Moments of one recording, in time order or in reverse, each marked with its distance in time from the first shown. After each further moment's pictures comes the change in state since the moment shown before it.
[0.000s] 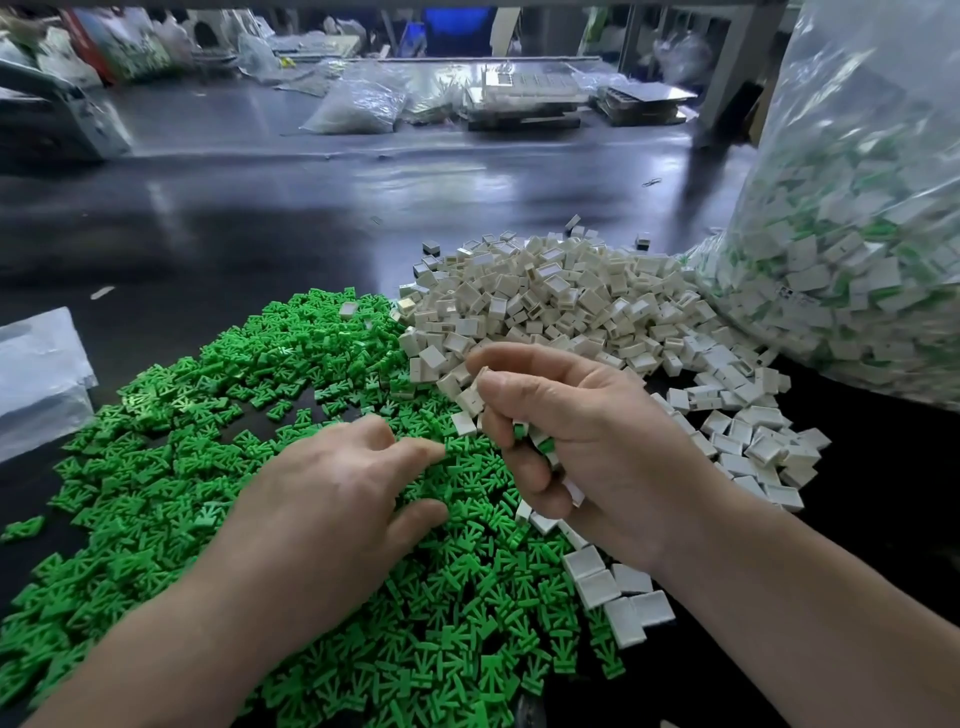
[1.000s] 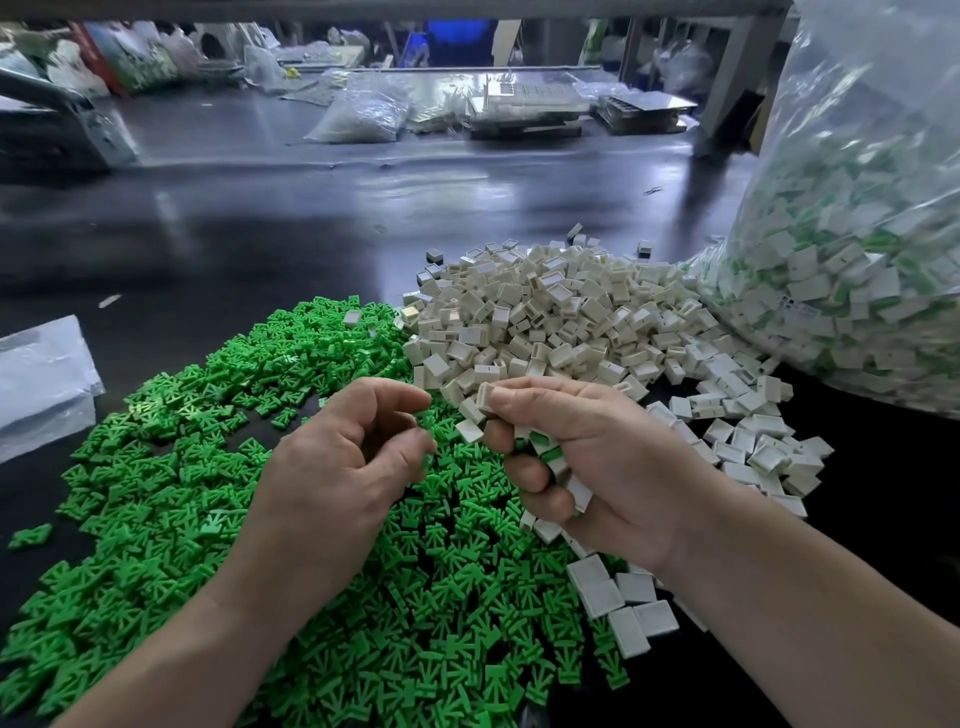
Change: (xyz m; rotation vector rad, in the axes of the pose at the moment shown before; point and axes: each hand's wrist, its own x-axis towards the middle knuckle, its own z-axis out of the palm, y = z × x) left_hand 0.007 0.002 0.006 -0.884 0.232 -0.257; right_hand 0.007 0.002 -0.007 0.054 -0.021 0.174
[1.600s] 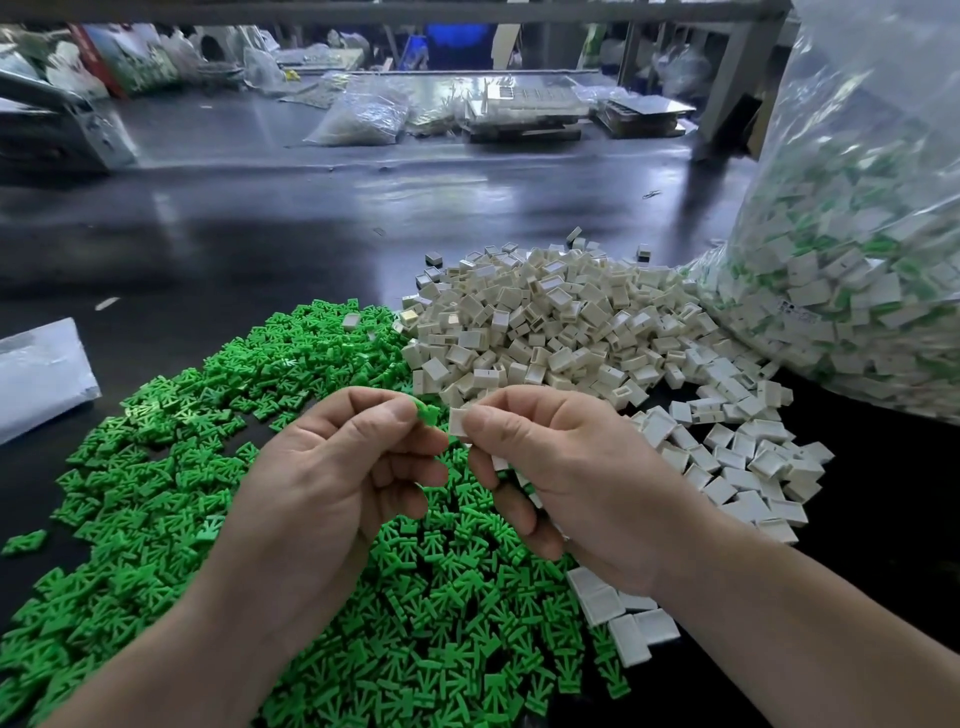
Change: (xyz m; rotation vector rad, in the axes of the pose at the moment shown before) left_hand 0.003 0.010 0.002 -0.864 -0.076 -0.232; right_hand -0.008 0.007 0.013 -0.313 0.003 -0.176
